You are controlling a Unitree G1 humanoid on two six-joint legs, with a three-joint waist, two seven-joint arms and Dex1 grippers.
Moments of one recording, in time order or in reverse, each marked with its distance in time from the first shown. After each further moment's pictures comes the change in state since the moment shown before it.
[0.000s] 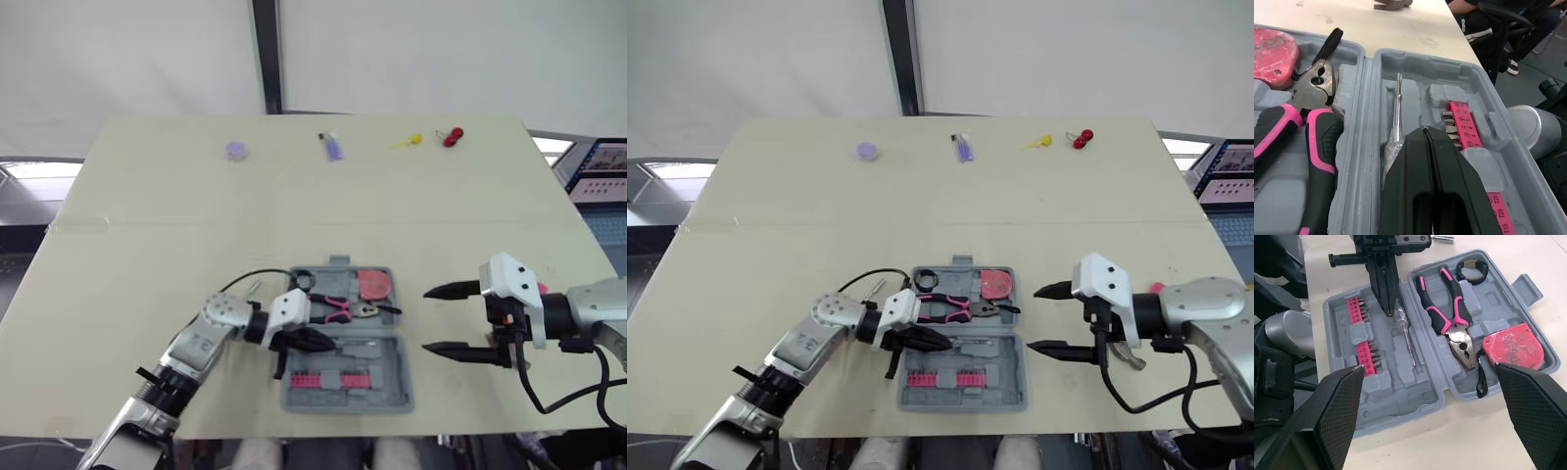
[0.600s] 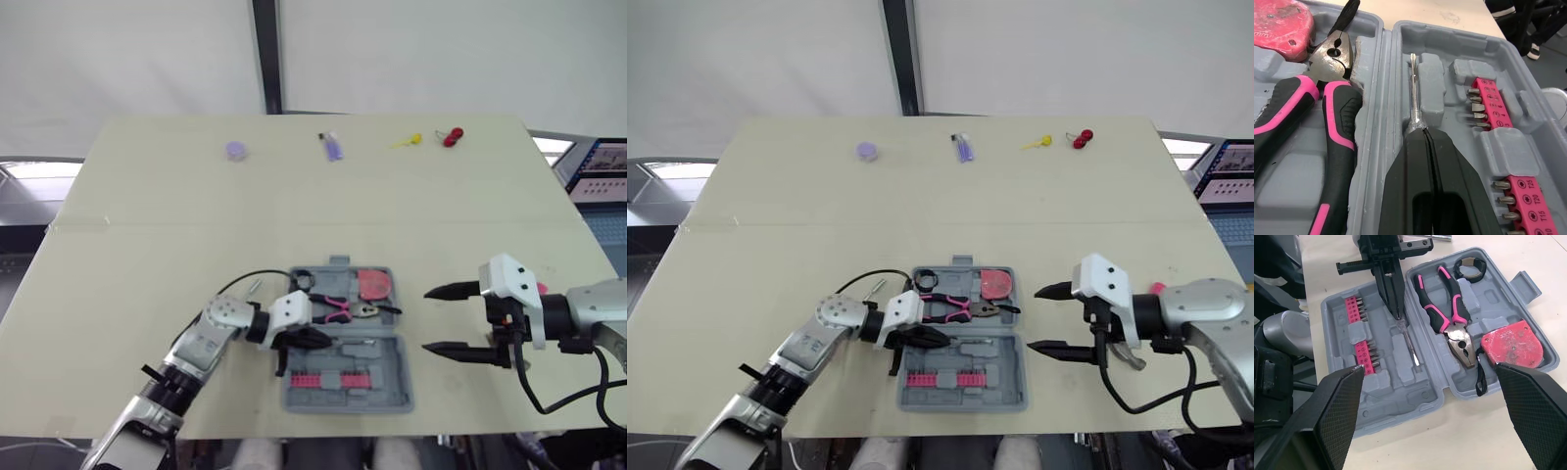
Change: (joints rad) left arm -0.012 -0.016 -0.012 0.041 0.095 -0.023 0.052; right arm 0.006 0.000 -0.001 -0.002 0.002 0.006 -0.013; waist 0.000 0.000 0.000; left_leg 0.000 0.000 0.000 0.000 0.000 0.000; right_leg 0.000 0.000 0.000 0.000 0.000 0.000
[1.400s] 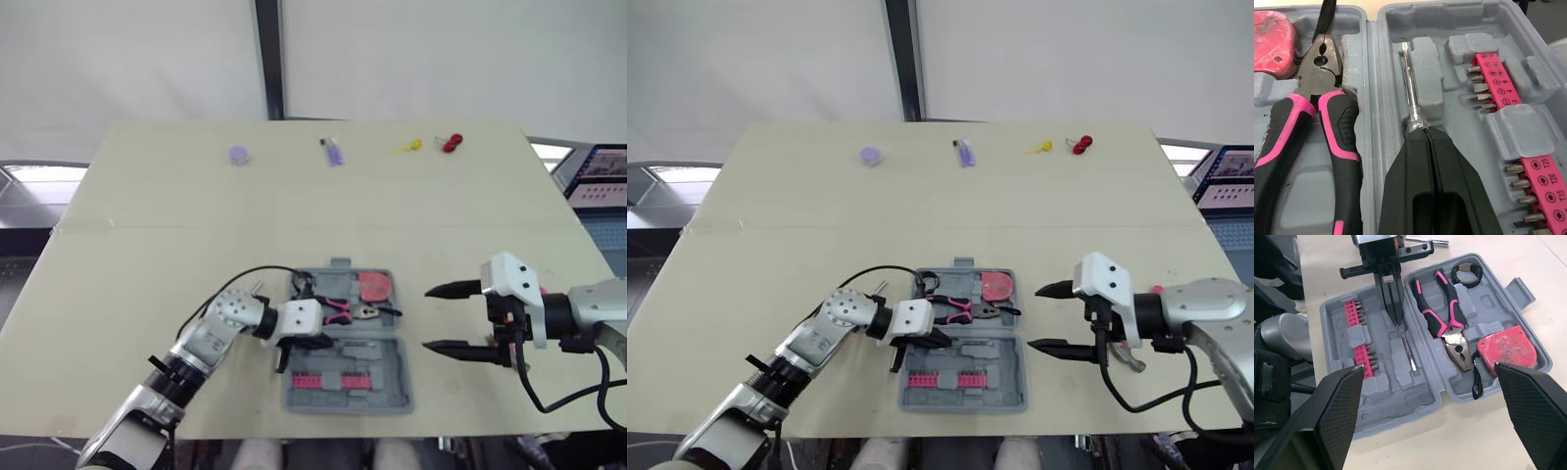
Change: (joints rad) left arm -0.058 0.029 -0.096 0.006 0.121 -0.077 0.015; right arm 0.000 0.000 -0.009 -0.002 0.005 0.014 -0.004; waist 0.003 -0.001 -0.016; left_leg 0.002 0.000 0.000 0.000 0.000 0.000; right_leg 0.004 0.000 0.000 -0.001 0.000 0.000
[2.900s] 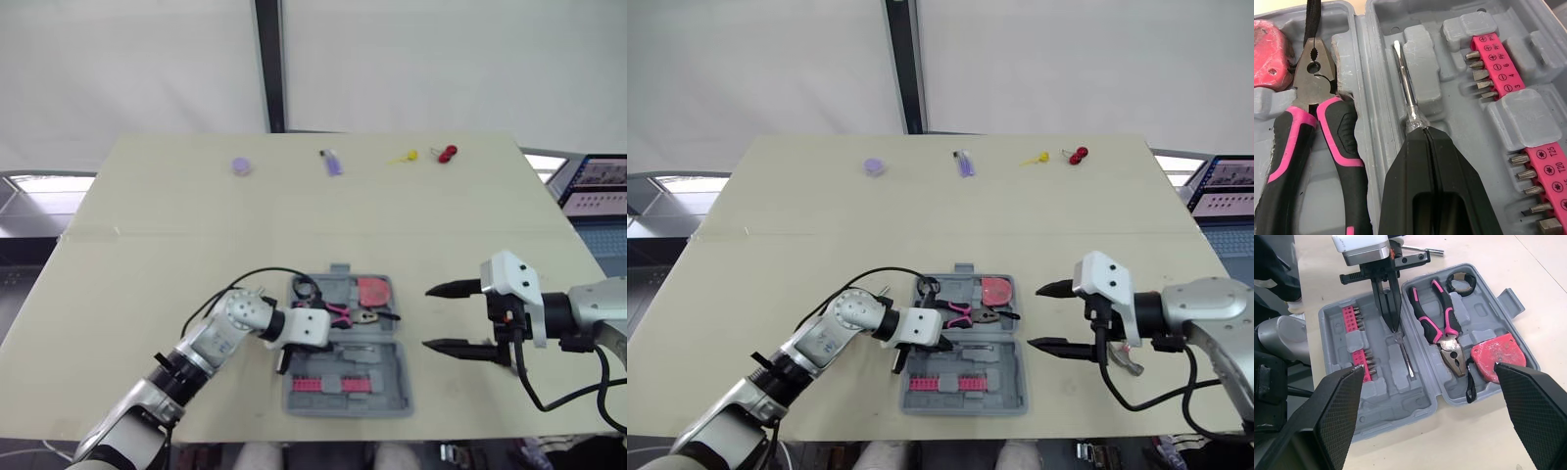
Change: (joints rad) left arm -0.019 0.020 -0.084 -0.018 0.077 -0.014 0.042; right arm -0.006 0.000 0.000 -0.001 0.001 0.005 -0.005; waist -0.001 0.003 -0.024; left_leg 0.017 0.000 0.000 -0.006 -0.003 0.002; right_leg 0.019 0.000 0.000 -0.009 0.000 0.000
